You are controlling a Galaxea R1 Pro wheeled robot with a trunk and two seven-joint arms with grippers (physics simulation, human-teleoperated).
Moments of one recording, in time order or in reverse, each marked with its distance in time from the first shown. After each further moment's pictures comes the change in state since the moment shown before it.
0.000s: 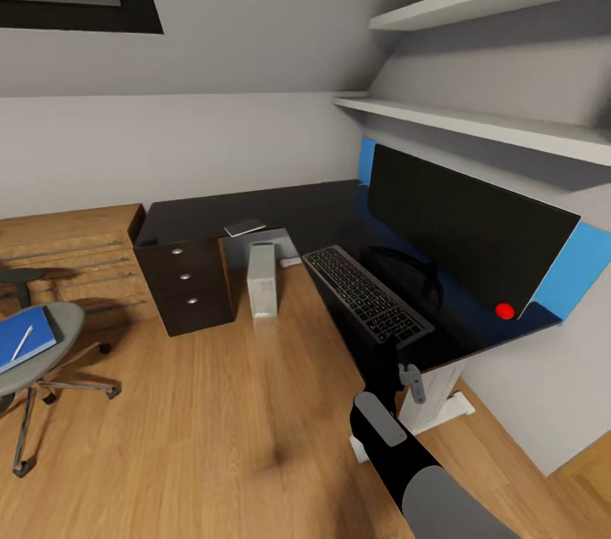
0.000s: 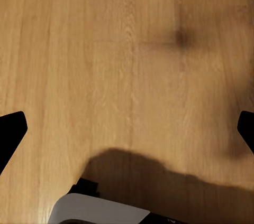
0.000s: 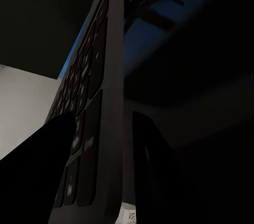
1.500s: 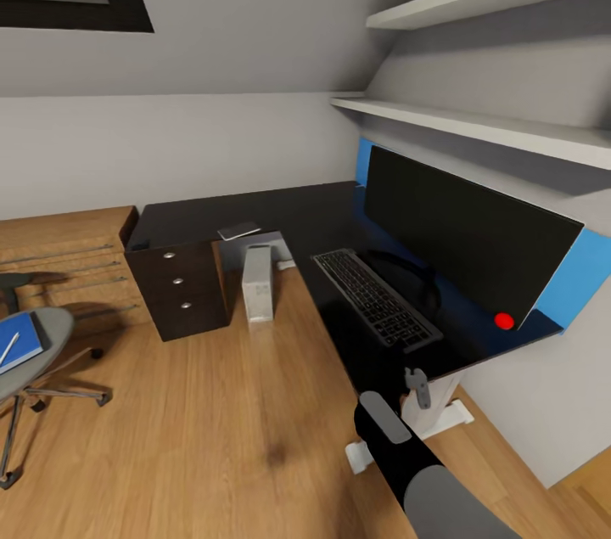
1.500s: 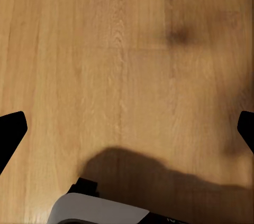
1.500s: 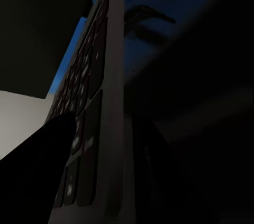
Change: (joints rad) left arm 0.000 -0.001 -0.003 0.000 0.000 0.000 0.002; right arm 0.000 0.000 -0.057 0.005 -0.010 -0.005 -0.005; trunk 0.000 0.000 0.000
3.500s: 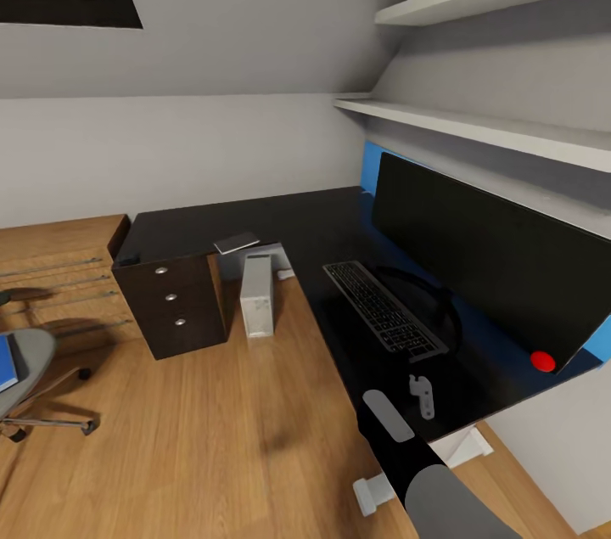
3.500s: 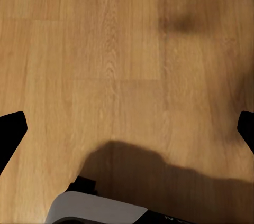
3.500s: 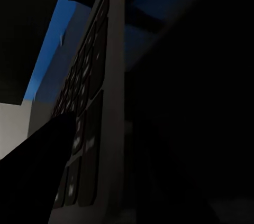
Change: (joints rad) left arm 0.000 -0.003 -0.003 0.003 0.002 0.000 -0.002; right arm 0.000 0.000 -0.039 -0.003 -0.008 0.006 -0.086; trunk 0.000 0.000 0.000
